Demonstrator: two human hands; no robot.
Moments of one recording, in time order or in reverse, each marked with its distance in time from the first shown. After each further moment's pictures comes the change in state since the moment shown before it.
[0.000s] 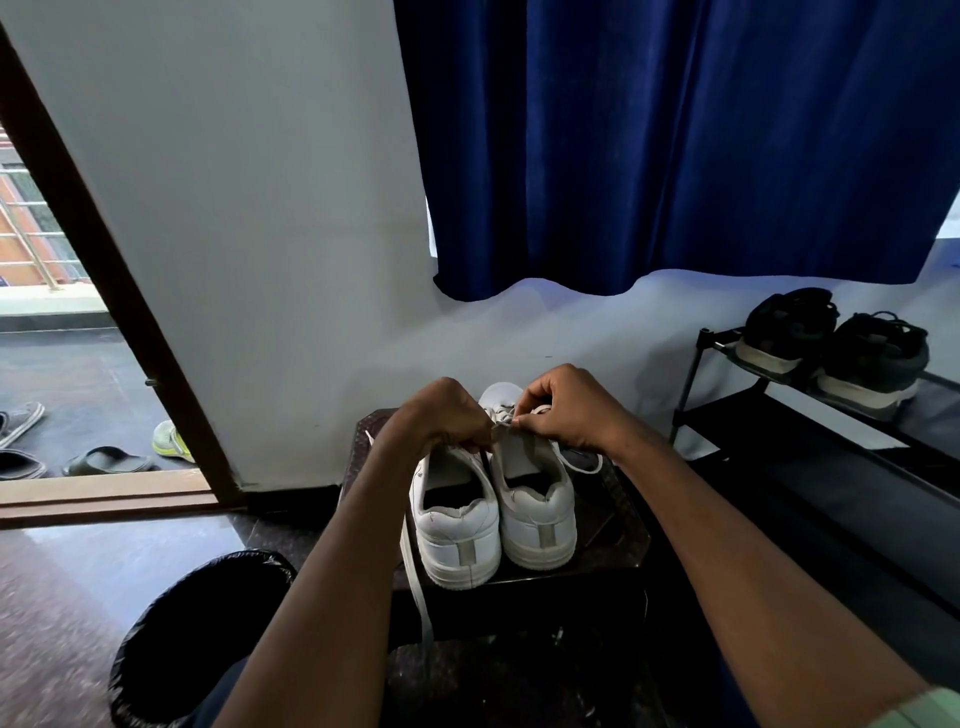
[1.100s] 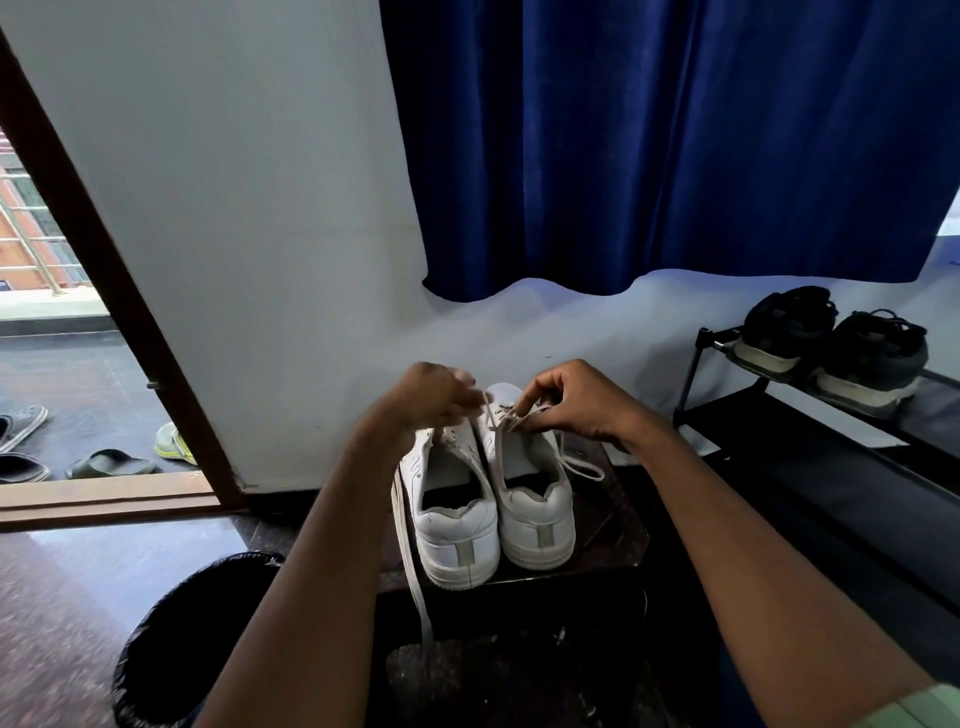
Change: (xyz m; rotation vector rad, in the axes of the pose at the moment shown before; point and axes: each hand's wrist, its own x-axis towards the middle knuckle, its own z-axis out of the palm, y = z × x) left_hand -0.008 0.003 -0.019 -0.451 -0.001 0.063; right_hand -0.005 0.002 -0.020 0.158 -0.107 0.011
